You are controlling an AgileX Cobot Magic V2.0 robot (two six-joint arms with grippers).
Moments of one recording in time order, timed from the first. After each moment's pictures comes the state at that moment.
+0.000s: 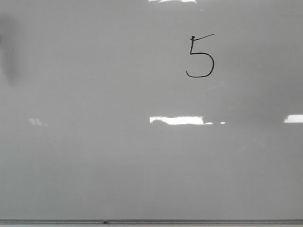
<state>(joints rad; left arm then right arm) -0.26 0.72 -0.92 -0.05 0.90 0.12 0.58 0.46 -0.73 -0.14 1.02 0.13</state>
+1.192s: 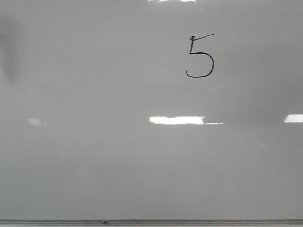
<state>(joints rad) -0.10 0.56 -0.78 0.01 0.73 0.12 0.58 0.44 -0.72 -0.14 1.00 0.13</state>
